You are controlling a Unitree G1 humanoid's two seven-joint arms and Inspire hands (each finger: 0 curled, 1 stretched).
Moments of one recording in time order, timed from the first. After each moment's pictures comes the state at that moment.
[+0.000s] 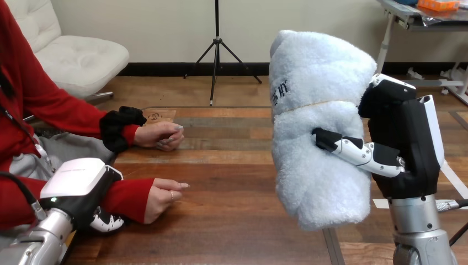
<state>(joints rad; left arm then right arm) -0.24 0.68 -0.30 0.66 0.72 -0.29 0.16 -0.11 -0.12 -0.11 0.24 0.27 -0.77 0.36</state>
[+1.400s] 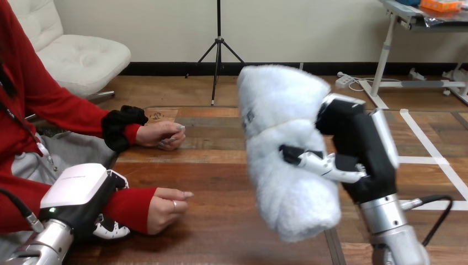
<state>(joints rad) -0.09 0.69 -0.22 0.43 0.66 -0.28 0.13 -0.25 -0.11 -0.08 0.63 0.20 -0.87 0.43</state>
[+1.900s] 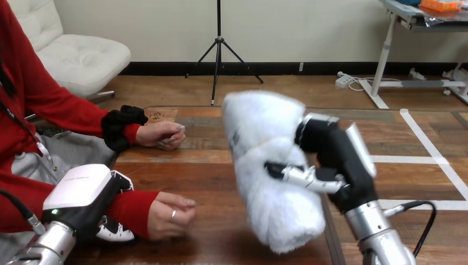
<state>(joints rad) -0.02 0.68 -0.19 0.31 0.65 -0.24 0.07 -0.32 -0.11 -0.08 0.90 0.11 -0.91 0.41</state>
